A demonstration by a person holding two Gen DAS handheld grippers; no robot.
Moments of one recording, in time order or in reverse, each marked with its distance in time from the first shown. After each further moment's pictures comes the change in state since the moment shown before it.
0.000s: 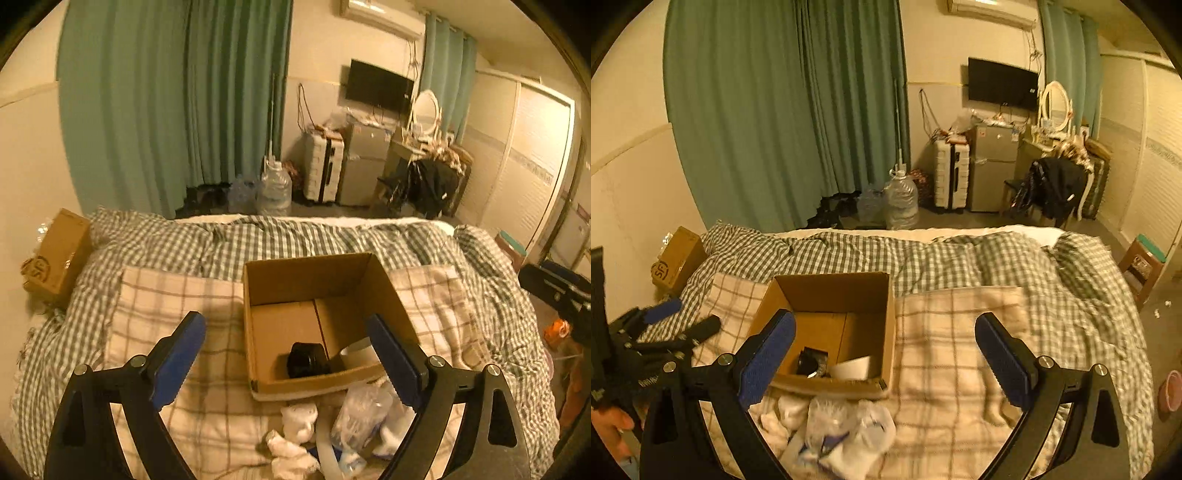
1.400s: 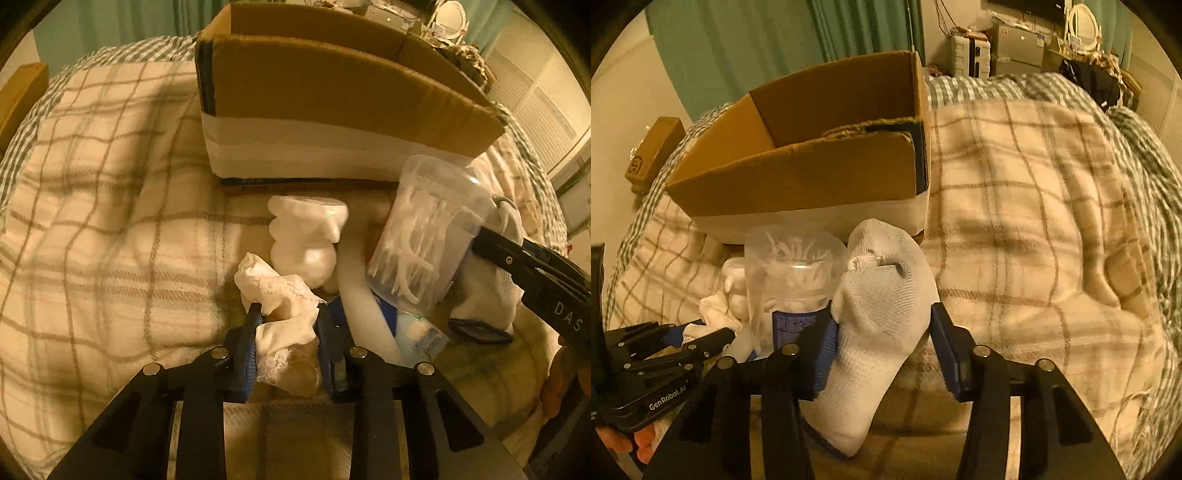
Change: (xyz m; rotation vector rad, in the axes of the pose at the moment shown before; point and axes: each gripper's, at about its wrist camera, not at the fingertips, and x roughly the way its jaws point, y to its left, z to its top) left arm 0.114 -0.004 -0.185 -0.041 0.492 -0.040; right arm 0.140 0.009 -0.176 0.006 0.376 0.065
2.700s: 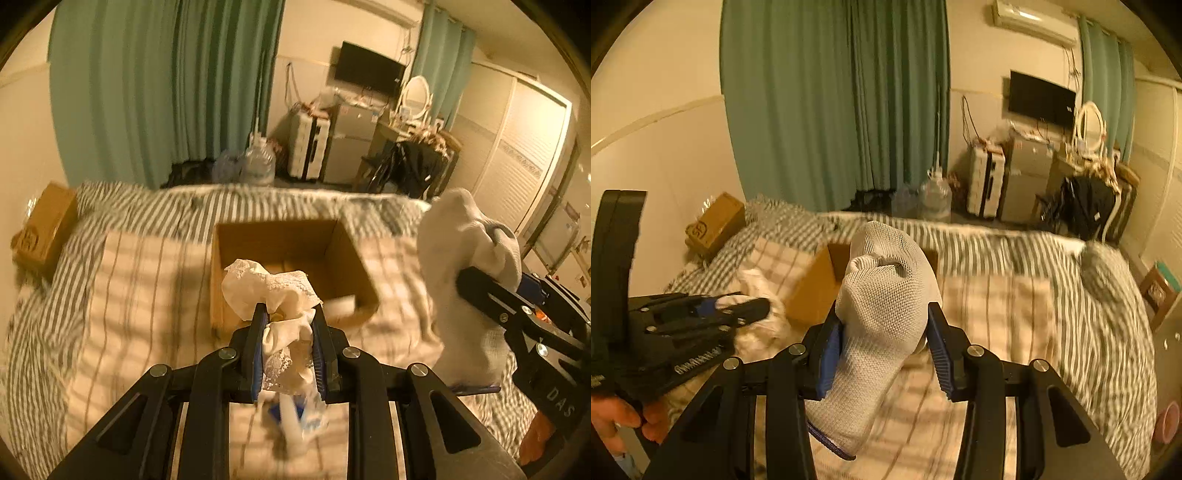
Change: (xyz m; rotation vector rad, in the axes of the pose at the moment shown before) left arm -0.189 -0.045 0.086 0.049 -0.397 -0.020; right arm -0.203 0.049 0.066 -0.153 -0.387 0.025
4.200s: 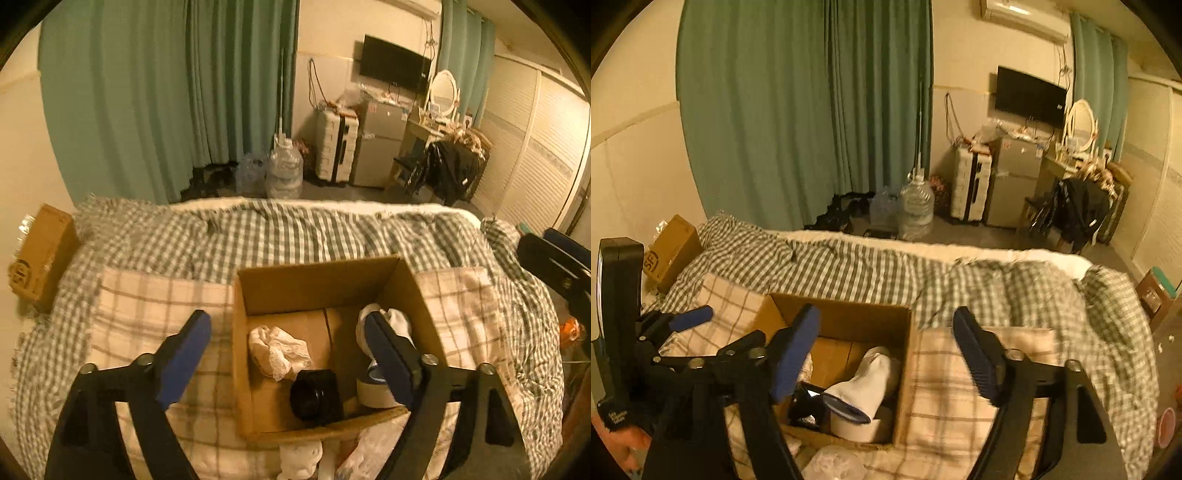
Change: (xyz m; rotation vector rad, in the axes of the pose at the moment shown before) left arm 0.090 0.024 0.057 -0.002 -0.007 0.125; right arm 0.101 -0.044 0.068 0.029 0.008 -0.079
